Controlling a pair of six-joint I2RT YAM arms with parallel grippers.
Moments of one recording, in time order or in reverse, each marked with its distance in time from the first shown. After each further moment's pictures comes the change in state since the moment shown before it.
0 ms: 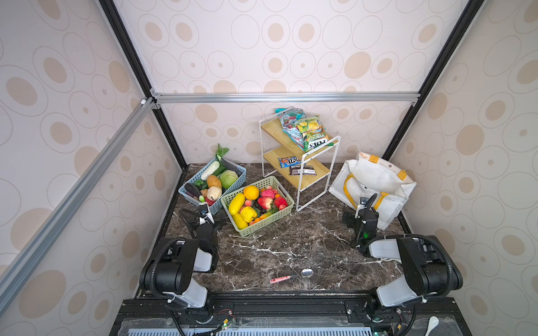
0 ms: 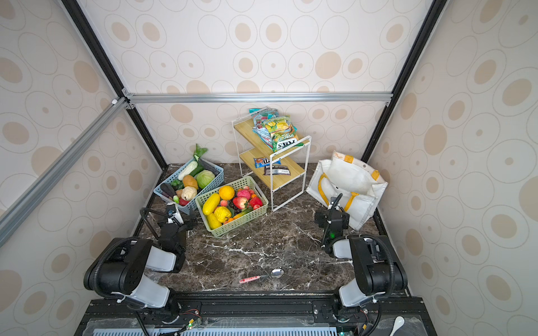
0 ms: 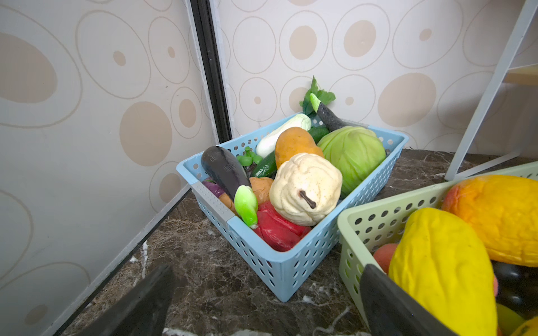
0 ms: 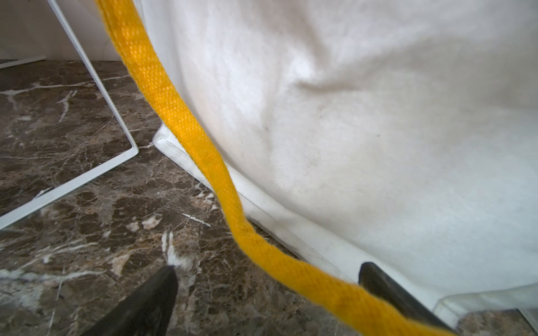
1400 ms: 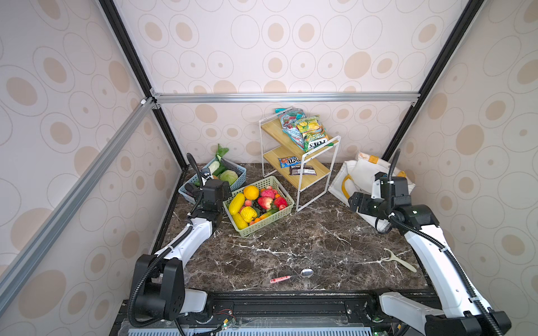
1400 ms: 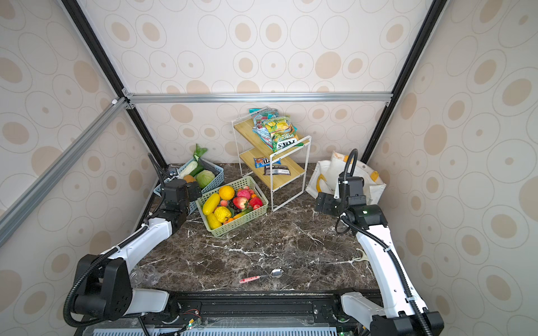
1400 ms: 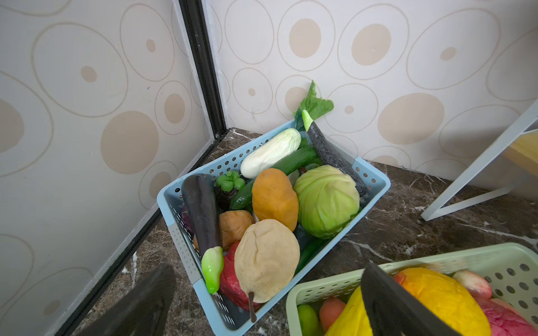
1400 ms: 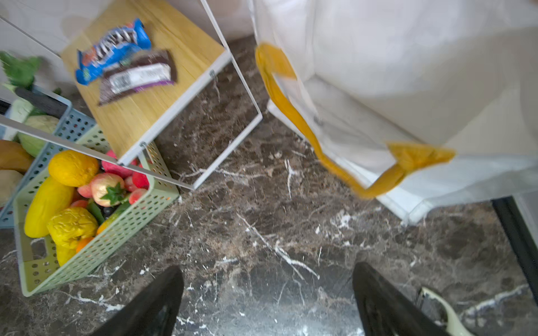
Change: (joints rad) left arm -0.117 -0.181 0.682 -1.173 -0.144 -0.243; right arm 0.028 -0.405 0.749 -1.583 -0.341 0.336
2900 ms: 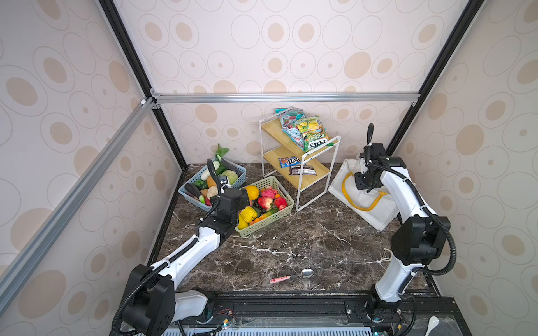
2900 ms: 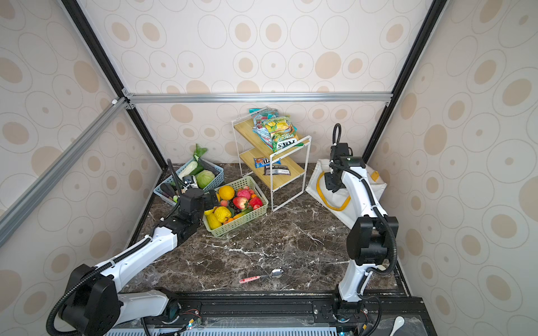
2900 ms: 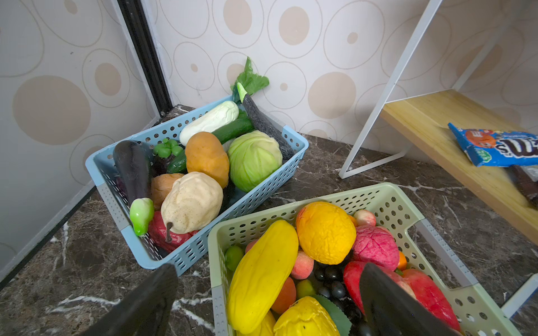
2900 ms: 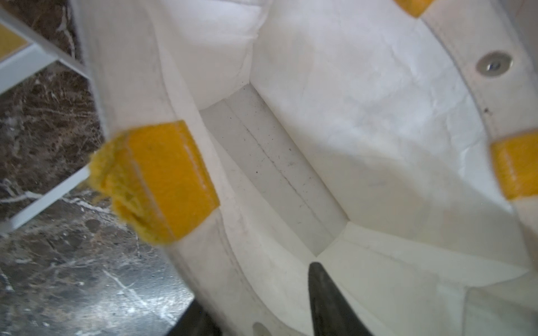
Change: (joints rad) left arm -0.244 -0.100 -0.057 -0.095 -0.056 -0.165; right arm -0.108 0.722 0.646 -0.178 0.193 -0.414
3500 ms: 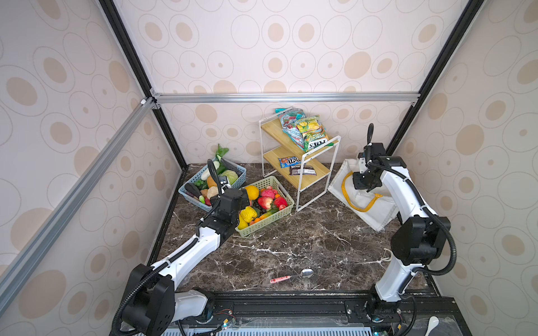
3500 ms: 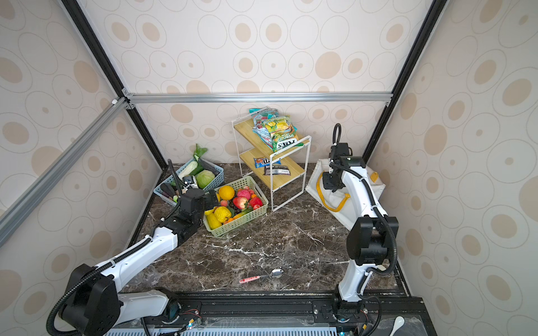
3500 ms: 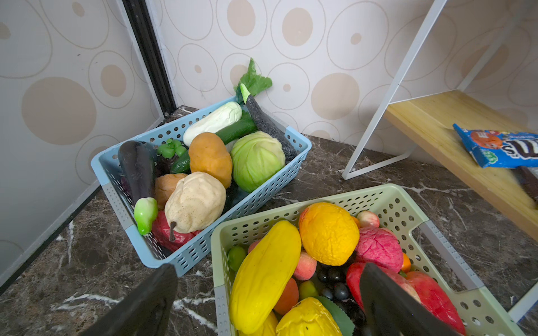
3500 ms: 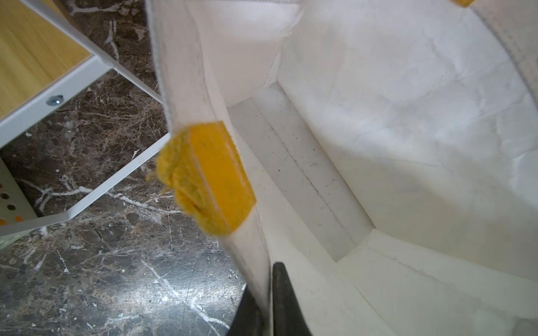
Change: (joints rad) left arm -0.004 0.000 -0.005 0.002 -0.016 0.000; right arm 0.001 0.000 0.006 -0.013 -0.107 0.048
